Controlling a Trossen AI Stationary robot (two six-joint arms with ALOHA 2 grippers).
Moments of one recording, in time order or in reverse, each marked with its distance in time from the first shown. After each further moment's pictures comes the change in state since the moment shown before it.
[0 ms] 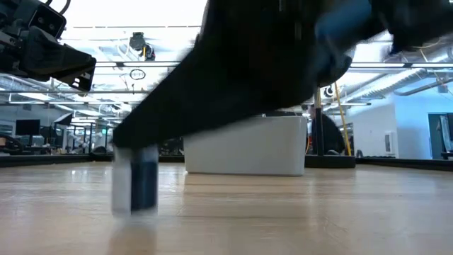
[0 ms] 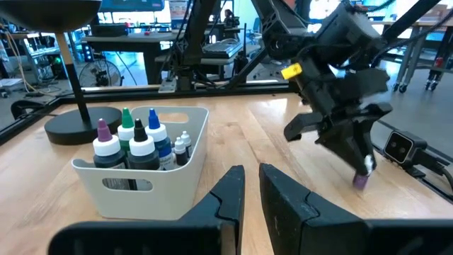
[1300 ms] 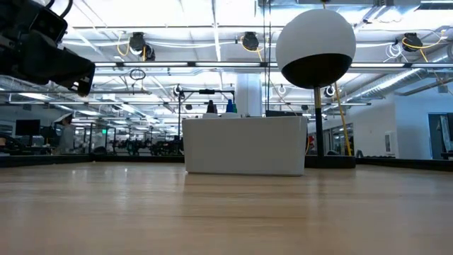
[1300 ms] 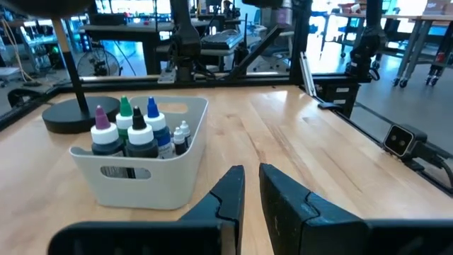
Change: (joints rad) left arm 0.000 0.000 0.000 -0.028 0.000 -0.013; right arm 0.005 -0.847 -0.471 -0.094 0.175 -0.127
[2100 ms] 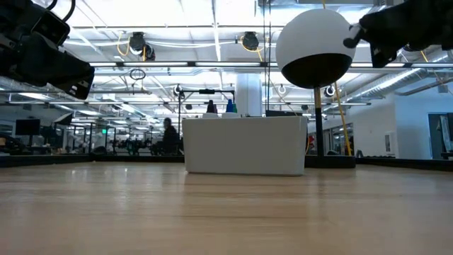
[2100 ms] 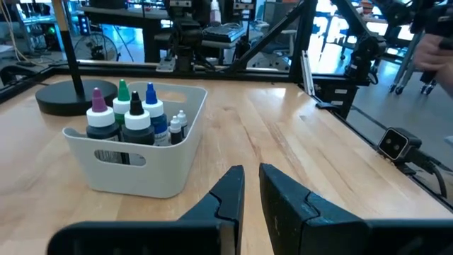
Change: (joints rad) left arm 0.000 0.000 0.000 -0.023 0.001 -0.076; right arm -0.001 -0.649 -0.716 0.409 0.151 0.031
